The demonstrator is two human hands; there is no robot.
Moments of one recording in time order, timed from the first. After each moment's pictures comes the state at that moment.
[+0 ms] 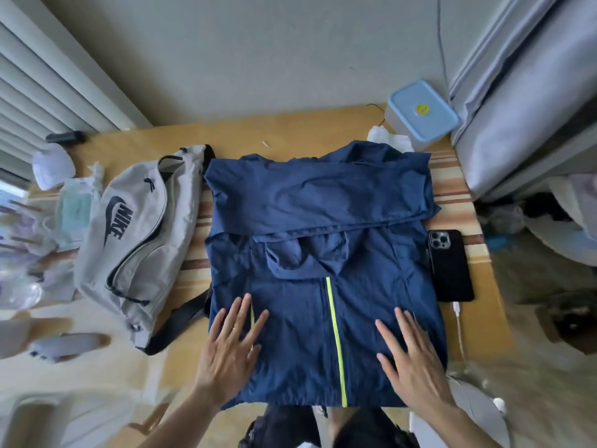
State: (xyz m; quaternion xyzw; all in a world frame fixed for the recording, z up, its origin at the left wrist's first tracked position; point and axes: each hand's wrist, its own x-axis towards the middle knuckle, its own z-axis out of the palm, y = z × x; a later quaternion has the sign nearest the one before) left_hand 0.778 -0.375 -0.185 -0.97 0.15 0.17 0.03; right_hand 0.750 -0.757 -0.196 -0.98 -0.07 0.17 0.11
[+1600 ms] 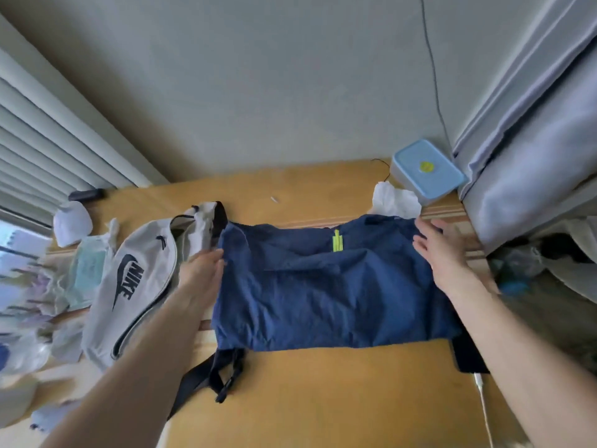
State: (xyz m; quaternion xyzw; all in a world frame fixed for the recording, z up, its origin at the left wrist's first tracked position) left_hand 1.040 -0.362 -0.072 -0.66 -0.40 0.10 -0.63; right_hand 1.075 -0.774 -0.110 -0.50 0.42 0.03 0.76
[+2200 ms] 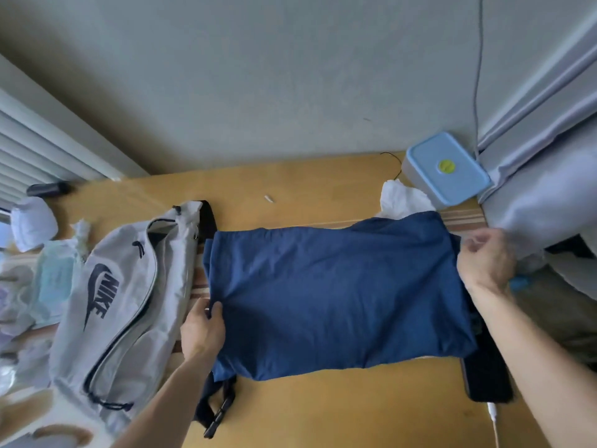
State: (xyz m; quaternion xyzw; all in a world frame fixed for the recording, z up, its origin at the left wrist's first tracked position) left_hand 1.005 -0.358 -0.165 -0.84 -0.40 0.13 -0.33; right_hand 1.108 -0.815 -0.151 -0.88 0.37 -0.05 0.29
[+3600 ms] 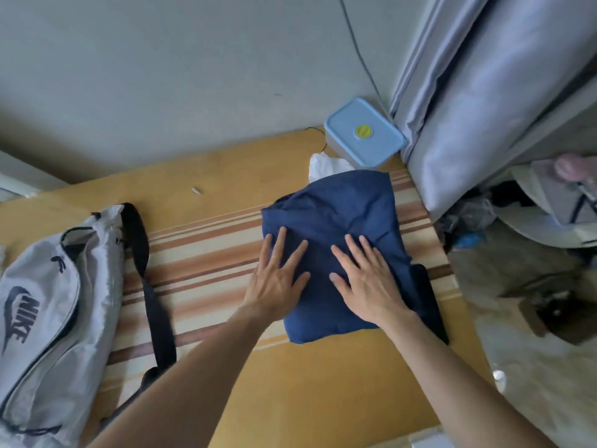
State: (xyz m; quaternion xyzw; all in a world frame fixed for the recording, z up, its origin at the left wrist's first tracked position) left_hand 1.039 -0.576 -0.180 -0.96 0.15 0.20 -0.16; right_hand 1.001 -0.784 -0.190 -0.98 -0.04 0.13 0.14
